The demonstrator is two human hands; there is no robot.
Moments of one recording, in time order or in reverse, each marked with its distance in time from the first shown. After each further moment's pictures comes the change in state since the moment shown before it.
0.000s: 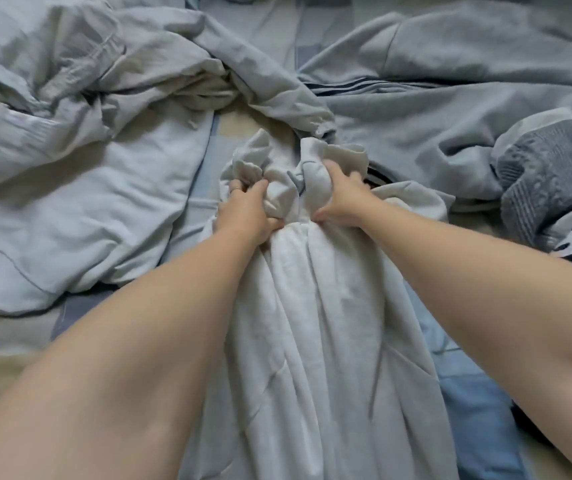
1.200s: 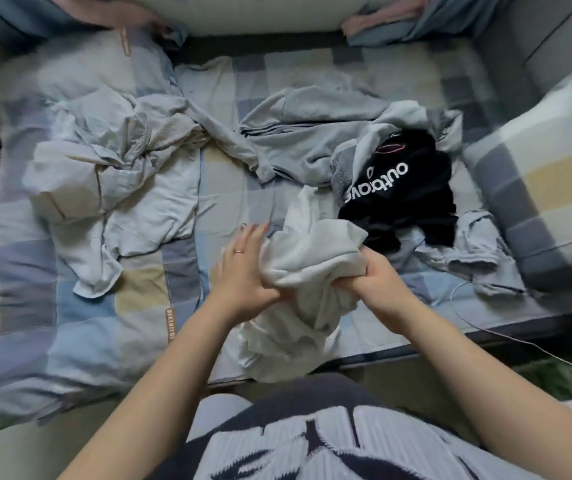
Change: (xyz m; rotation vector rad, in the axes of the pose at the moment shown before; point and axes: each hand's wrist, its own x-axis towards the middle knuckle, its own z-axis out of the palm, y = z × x) left_hand -0.524 0.129 -0.330 -0.278 -0.235 0.373; right_hand -0.641 -0.062 -0.277 1.066 -0.036 0.073
